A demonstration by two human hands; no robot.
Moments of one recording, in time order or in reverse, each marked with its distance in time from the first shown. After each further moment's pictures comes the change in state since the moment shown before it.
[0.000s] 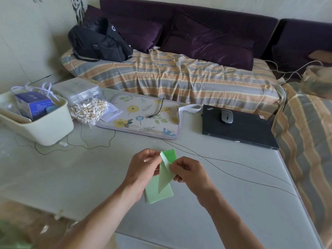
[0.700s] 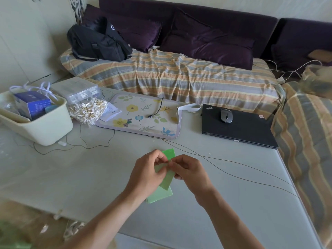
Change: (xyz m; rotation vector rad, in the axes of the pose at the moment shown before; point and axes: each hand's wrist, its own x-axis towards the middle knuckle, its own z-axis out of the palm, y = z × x) left_hand 0.005 -0.020 0.002 0.610 -0.040 0.457; right_hand 0.001 0.000 0.003 0.105 -0.004 -0.033
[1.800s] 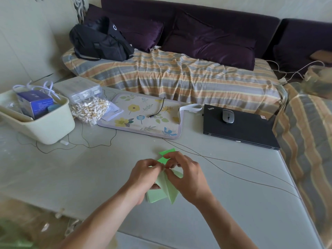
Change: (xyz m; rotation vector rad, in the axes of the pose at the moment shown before) left_hand -0.003 0.010 -0.009 -0.467 -0.094 -0.604; right_hand -0.005 0.008 0.009 -0.606 0.079 -0.619
